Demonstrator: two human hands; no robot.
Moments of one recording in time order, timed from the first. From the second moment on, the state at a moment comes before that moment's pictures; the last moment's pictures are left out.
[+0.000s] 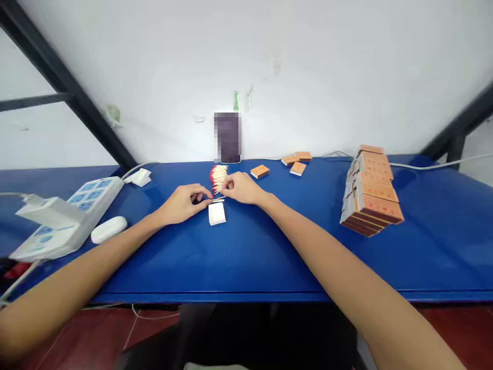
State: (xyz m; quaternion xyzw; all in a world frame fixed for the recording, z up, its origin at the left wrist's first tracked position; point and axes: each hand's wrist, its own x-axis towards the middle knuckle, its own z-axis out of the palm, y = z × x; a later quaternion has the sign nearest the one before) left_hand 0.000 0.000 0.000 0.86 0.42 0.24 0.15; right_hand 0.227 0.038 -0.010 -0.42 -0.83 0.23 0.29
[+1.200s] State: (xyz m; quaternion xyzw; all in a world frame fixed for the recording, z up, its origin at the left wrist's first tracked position) left_hand -0.005 -0.001 -0.005 0.88 0.40 0.21 0.12; right_hand 0.241 0.041 0.000 -0.38 -0.84 0.30 0.24
